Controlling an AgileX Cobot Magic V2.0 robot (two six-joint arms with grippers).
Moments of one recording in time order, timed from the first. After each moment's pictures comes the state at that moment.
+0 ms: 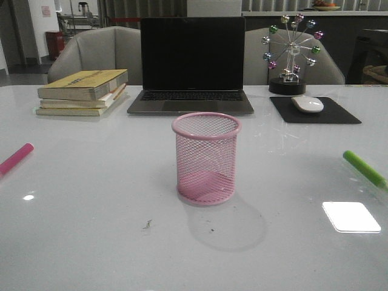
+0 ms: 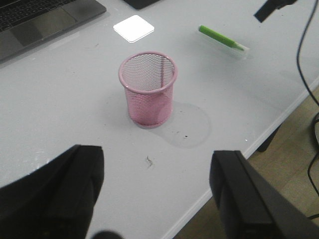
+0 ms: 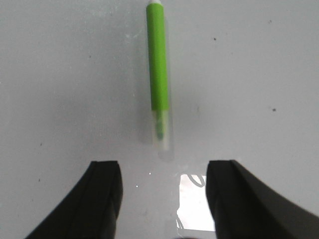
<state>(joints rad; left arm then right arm) -0.79 0.78 -0.75 0.00 0.60 0.02 0.02 1.44 -0.95 0.02 0.69 0.09</state>
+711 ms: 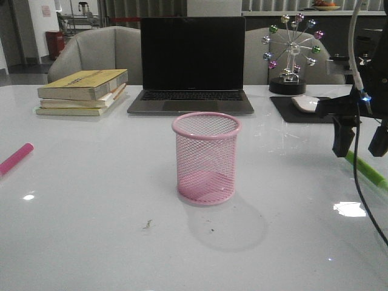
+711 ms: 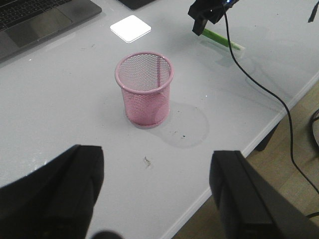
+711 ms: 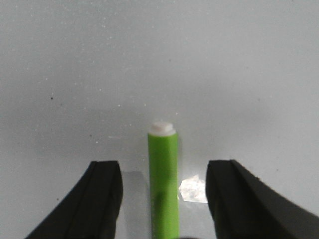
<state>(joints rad) -0.79 0.78 -0.75 0.00 0.60 0.02 0.02 1.99 -1.40 0.02 0.74 0.06</state>
